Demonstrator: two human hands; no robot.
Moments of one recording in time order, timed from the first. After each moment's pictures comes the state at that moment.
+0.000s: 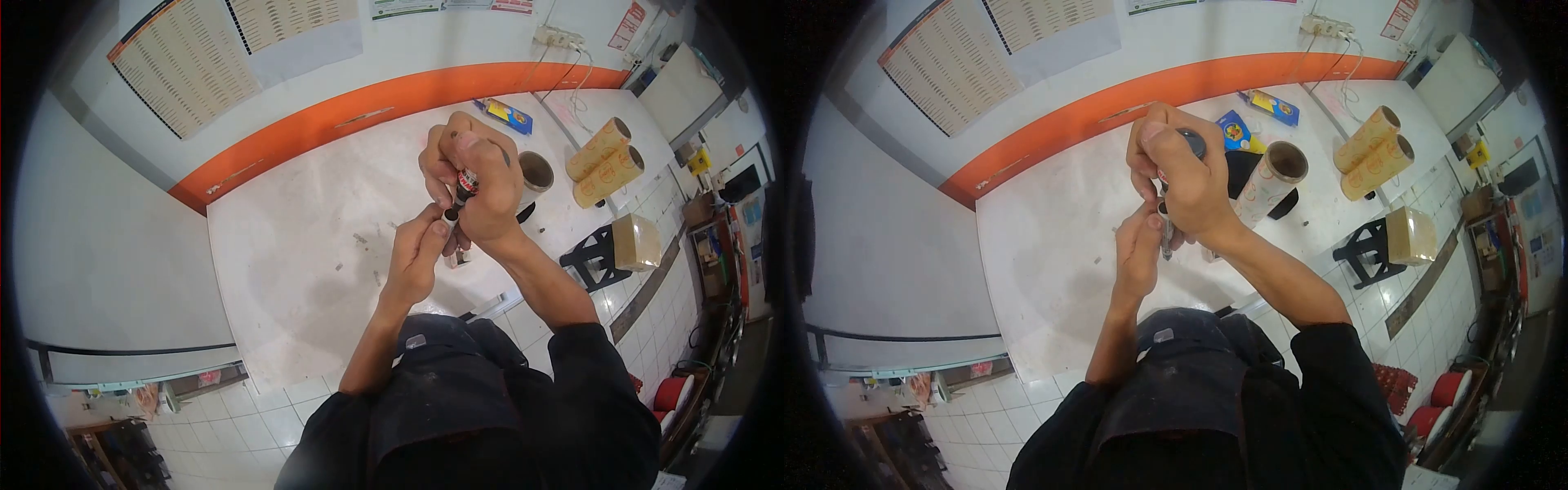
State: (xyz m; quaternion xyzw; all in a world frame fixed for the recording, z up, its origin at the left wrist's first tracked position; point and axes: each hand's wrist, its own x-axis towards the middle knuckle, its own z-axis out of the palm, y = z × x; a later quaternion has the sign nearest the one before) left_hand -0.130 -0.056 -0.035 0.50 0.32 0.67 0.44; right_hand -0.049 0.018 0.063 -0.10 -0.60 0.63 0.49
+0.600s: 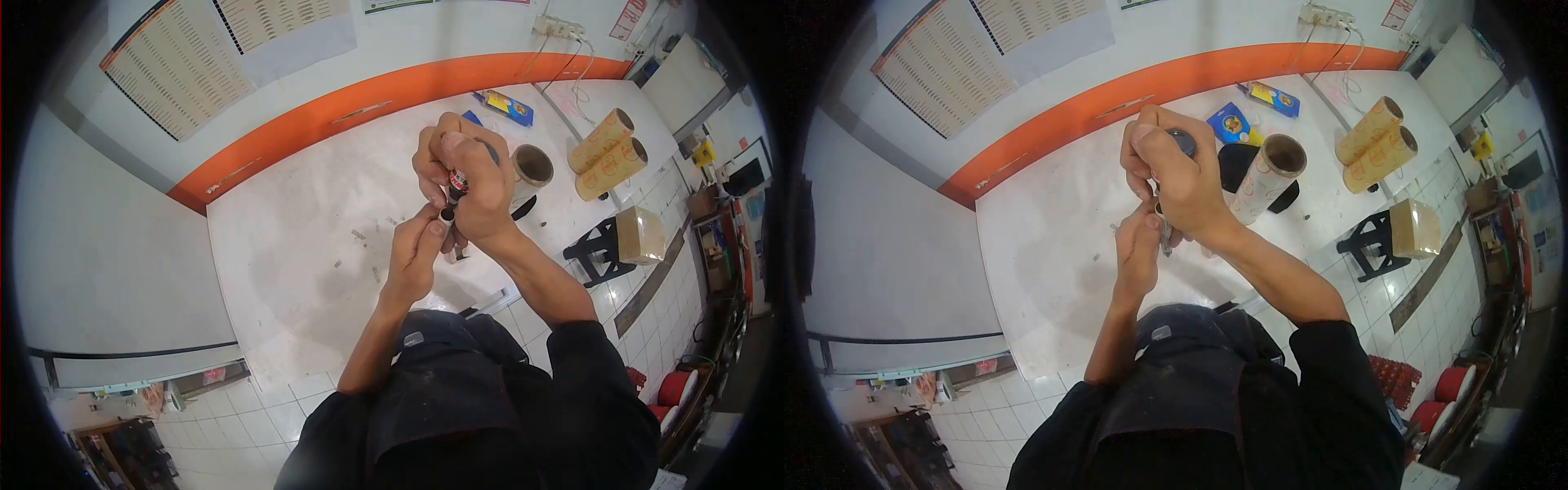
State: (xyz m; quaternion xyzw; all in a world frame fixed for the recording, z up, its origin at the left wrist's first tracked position) left_hand -0.119 -0.048 -0.047 0.51 0.32 0.68 0.43; right_hand -0.041 0.026 0.055 -0.11 -0.59 0.64 0.47
